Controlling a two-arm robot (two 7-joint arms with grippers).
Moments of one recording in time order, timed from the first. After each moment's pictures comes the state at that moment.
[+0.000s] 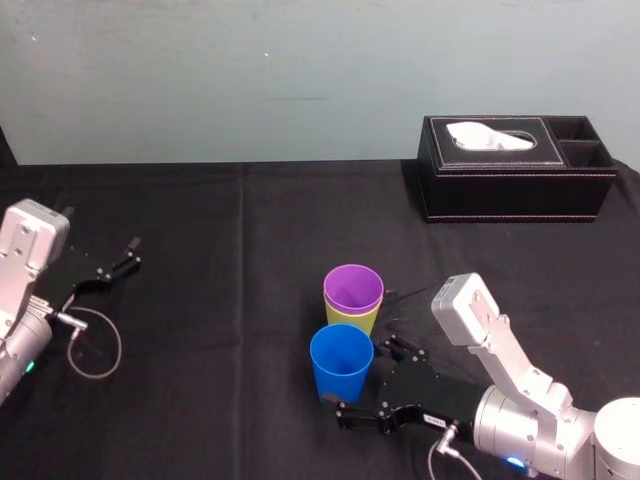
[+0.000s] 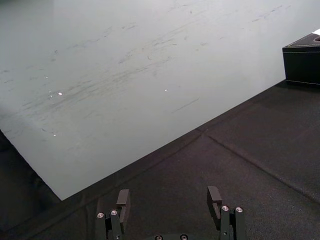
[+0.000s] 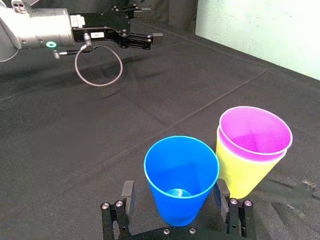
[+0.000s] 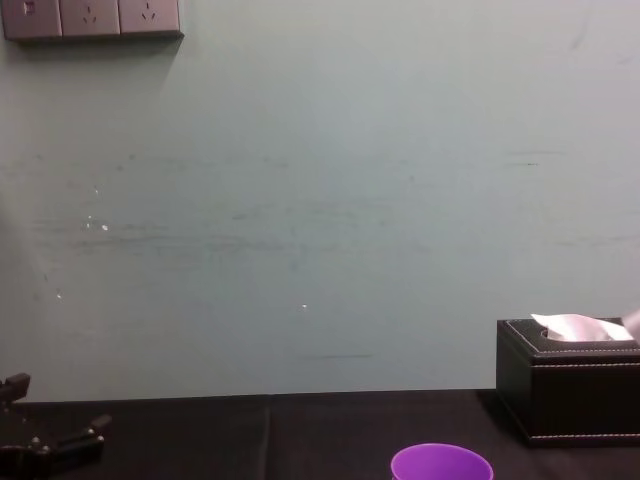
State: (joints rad) left arm -0.20 0.60 0.45 -1.41 -0.25 -0.12 0.03; right arm 0.03 0.56 -0.46 -1.73 0.30 0.21 0.45
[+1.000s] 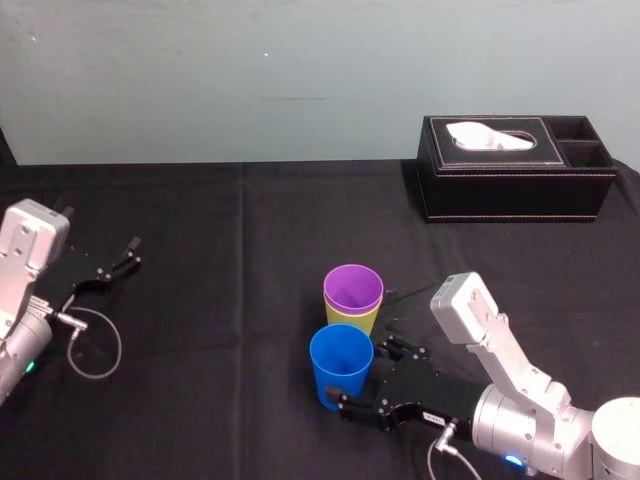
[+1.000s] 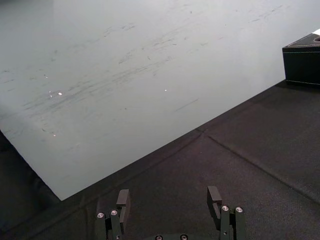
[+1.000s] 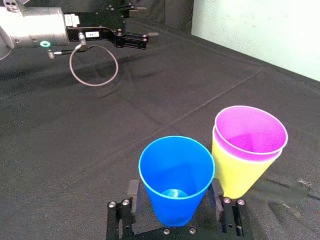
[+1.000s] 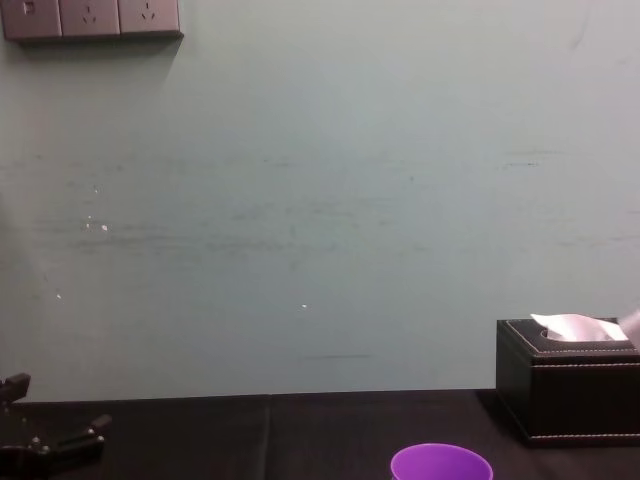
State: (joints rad) left arm -0.20 0.60 0.45 -1.41 -0.25 -0.12 0.03; right arm 0.03 0.55 -0.46 -1.72 0.29 0.21 0.44
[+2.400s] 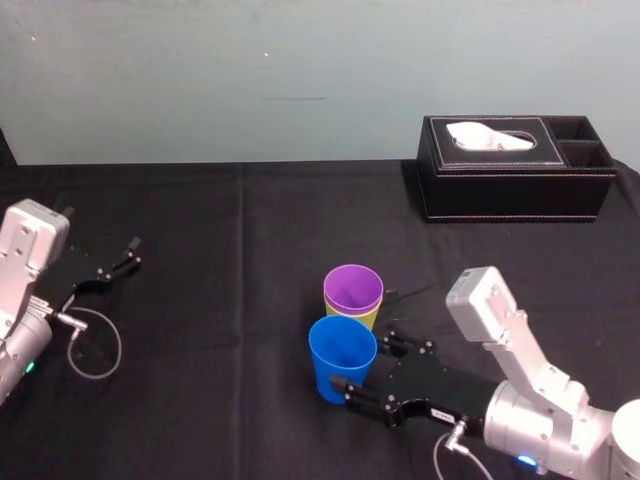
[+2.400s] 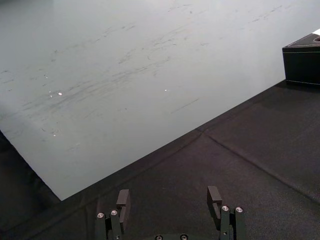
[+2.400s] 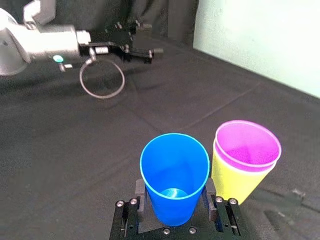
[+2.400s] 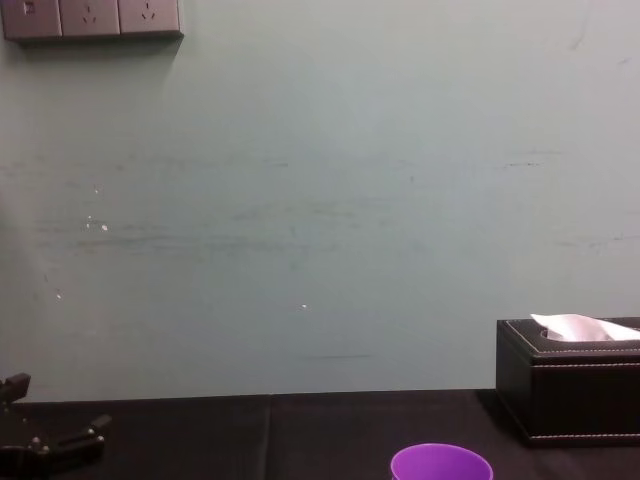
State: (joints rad) left arm -0.20 0.60 0.45 -1.41 -0.25 -0.12 0.03; right arm -0.01 0.58 -0.42 -1.80 0.31 0.20 0.45
